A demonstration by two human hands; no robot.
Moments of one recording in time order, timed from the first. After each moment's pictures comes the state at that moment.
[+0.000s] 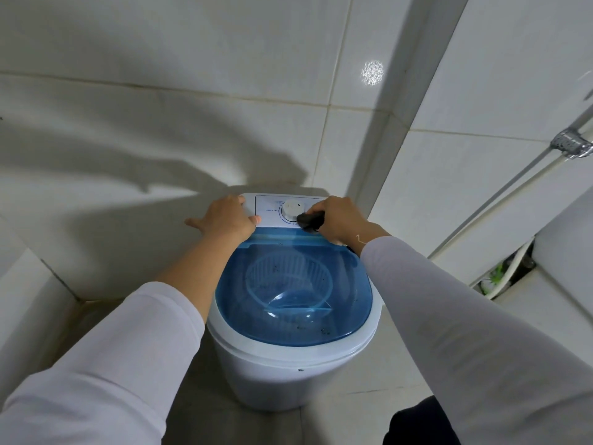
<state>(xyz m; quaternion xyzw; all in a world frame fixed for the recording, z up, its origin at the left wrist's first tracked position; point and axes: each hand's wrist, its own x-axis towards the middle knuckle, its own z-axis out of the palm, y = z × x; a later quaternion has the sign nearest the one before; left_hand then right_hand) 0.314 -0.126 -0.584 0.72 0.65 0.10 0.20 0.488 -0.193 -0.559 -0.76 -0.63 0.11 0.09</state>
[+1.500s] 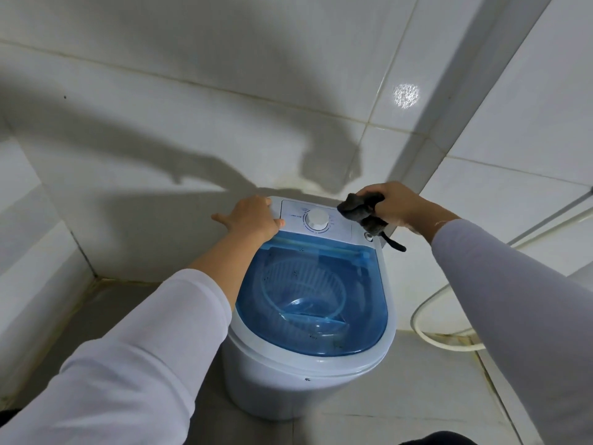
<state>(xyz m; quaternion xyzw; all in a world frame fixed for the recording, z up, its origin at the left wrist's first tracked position) 0.311 -0.122 -0.587 0.72 0.65 0.12 0.21 0.526 -0.181 -0.506 -0.72 -0.58 0.30 0.22</state>
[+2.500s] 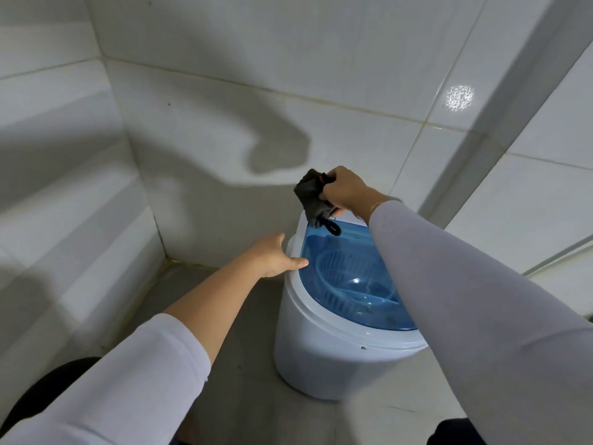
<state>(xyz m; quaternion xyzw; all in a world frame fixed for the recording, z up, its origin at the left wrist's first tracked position) 0.217 -0.202 -0.609 0.68 0.61 0.10 0.41 0.366 -0.151 -0.528 -0.73 -0.58 0.29 0.21</state>
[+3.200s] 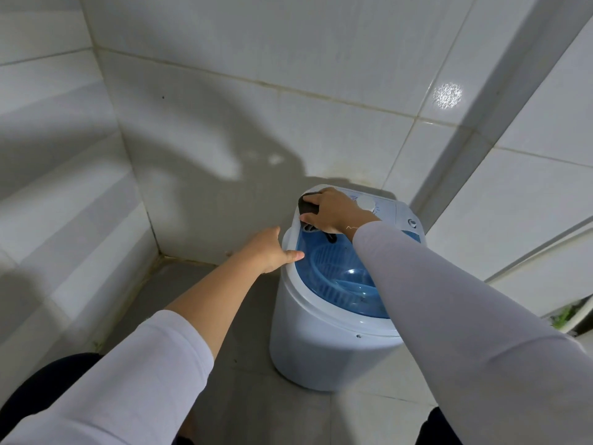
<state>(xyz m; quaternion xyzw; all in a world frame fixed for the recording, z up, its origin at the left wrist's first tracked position) 0.216 -0.201 -0.621 0.69 0.61 0.10 0.36 0.363 -0.177 -0.560 -0.68 -0.73 0.07 -0.02</state>
